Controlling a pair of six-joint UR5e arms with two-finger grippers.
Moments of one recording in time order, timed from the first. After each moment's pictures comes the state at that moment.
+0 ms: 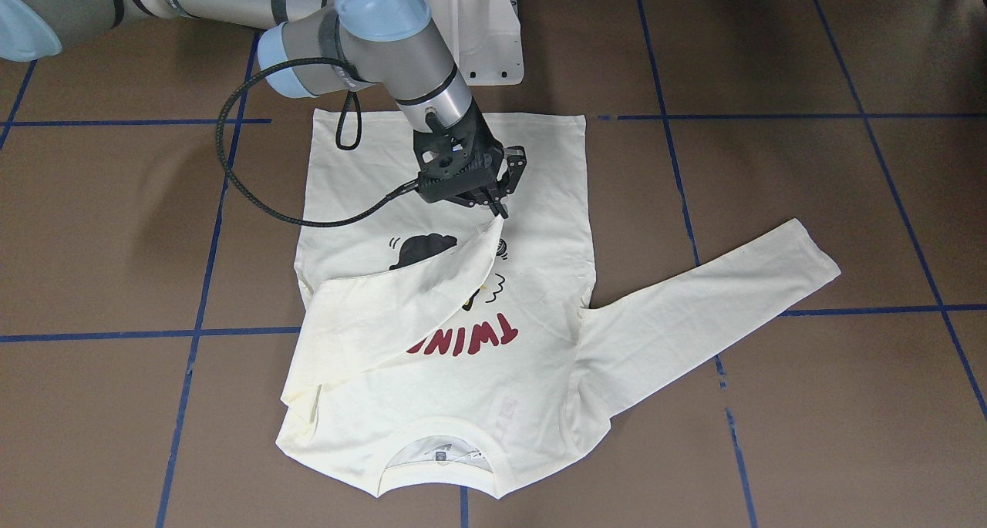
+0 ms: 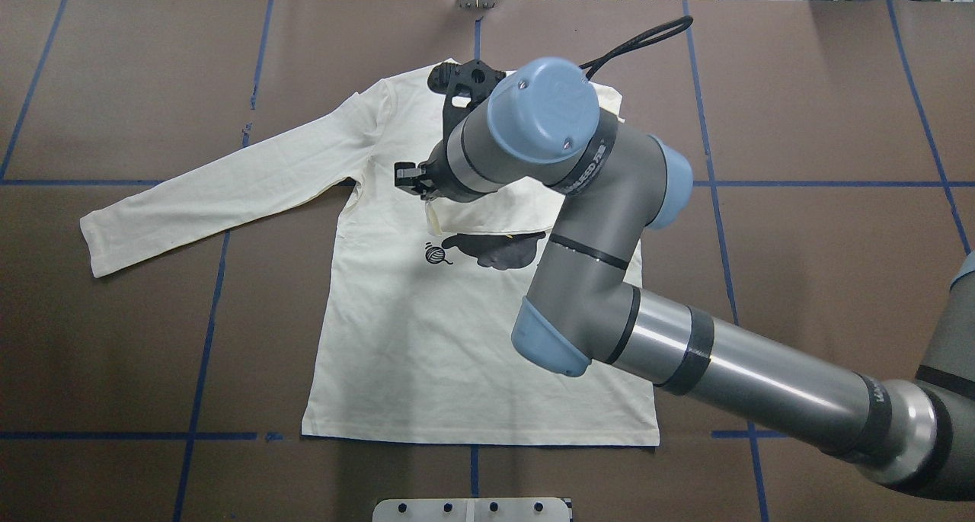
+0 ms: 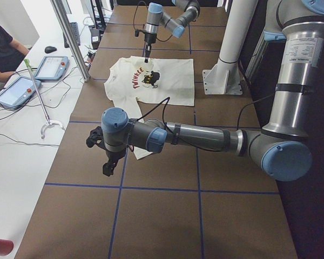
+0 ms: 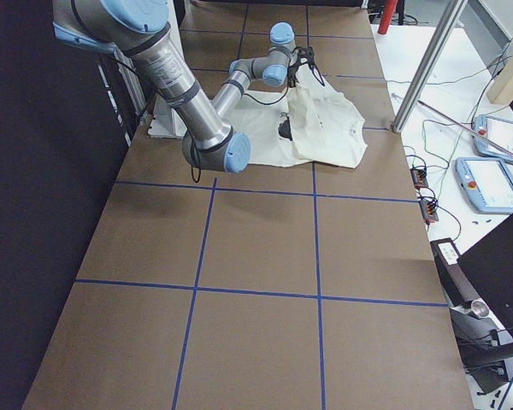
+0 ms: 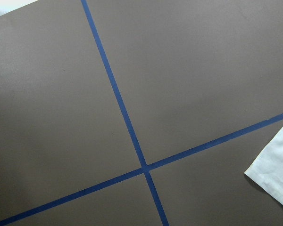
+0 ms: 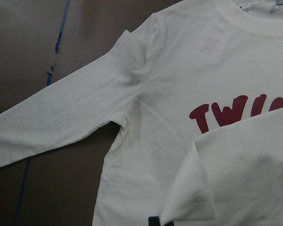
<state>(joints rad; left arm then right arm) -1.56 -1.68 -1.57 -1.74 -2.35 0.16 0.53 -0.74 1.56 -1.19 1.80 1.23</state>
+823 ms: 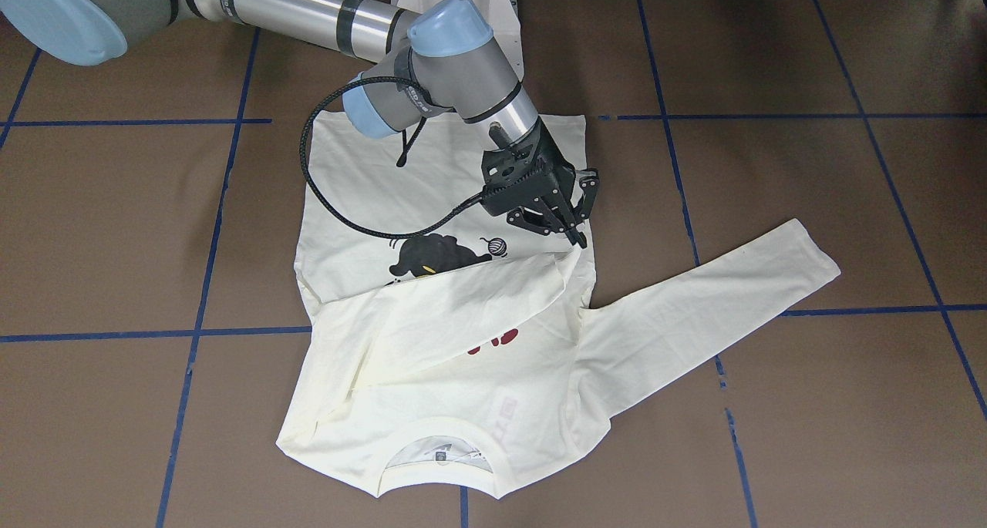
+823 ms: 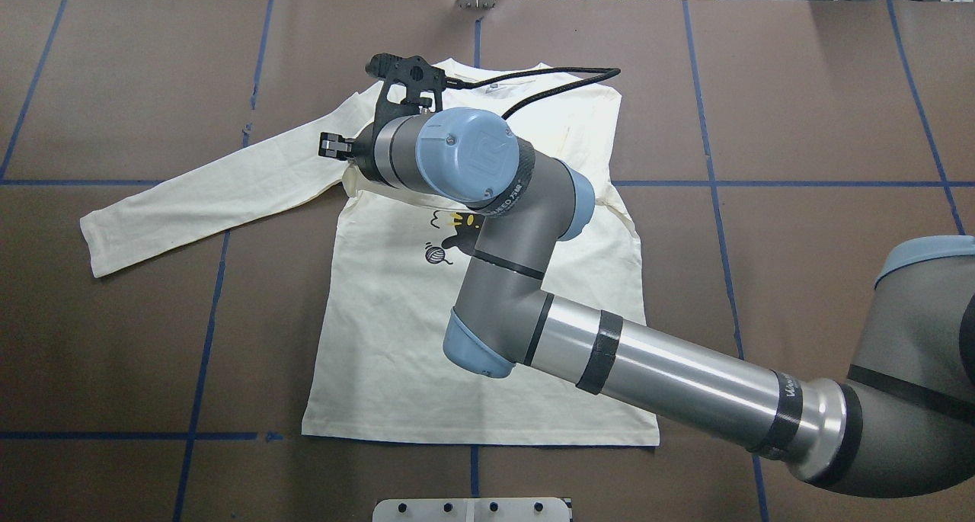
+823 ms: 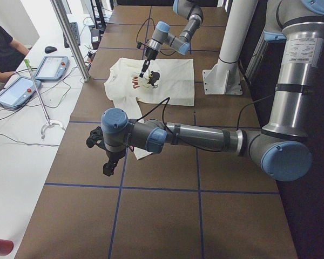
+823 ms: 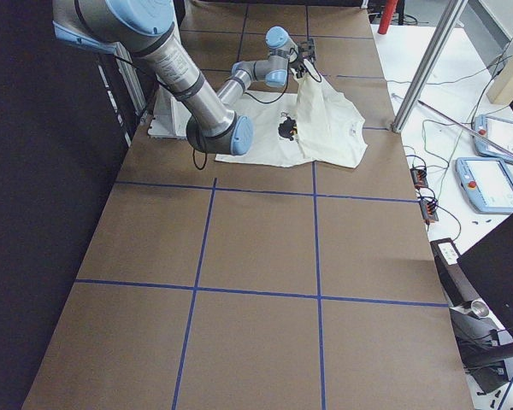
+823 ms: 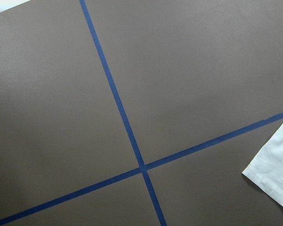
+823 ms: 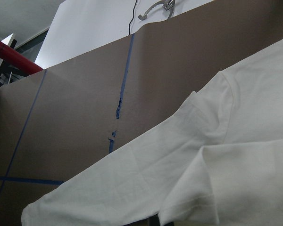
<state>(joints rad) -1.55 -1.68 -1.57 -1.74 -2.35 0.16 0.50 -0.59 1.27 -0.82 1.60 1.36</state>
